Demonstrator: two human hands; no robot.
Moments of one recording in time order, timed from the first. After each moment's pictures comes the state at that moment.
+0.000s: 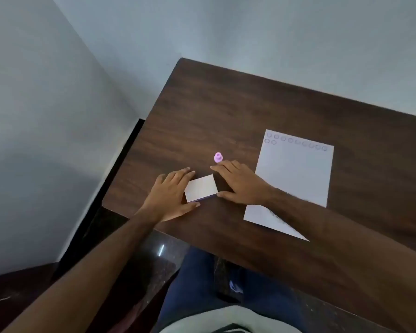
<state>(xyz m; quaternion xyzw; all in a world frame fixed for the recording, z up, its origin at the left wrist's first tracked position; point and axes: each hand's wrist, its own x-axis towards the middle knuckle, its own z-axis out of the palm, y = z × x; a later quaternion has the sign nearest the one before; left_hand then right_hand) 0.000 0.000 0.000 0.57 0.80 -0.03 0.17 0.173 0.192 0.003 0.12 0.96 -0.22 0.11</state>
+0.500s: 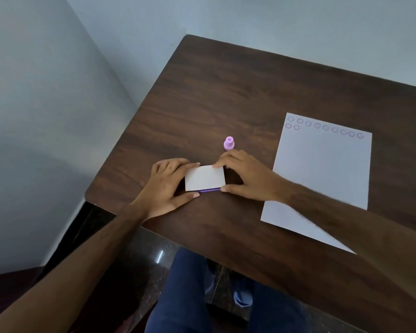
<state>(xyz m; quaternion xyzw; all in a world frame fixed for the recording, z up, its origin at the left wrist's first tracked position) -0.026 -0.015 -0.062 0.63 0.76 0.15 0.11 0.161 0.193 -0.048 0.06 0.95 -0.32 -0.01</state>
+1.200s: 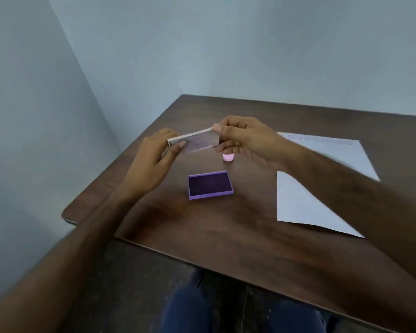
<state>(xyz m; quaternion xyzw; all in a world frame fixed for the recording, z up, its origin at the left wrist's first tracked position) -0.043 0.006 -0.037 0.62 0.66 0.42 -0.06 0.142 0.174 0.003 0.17 0.75 -0.62 -0.17</state>
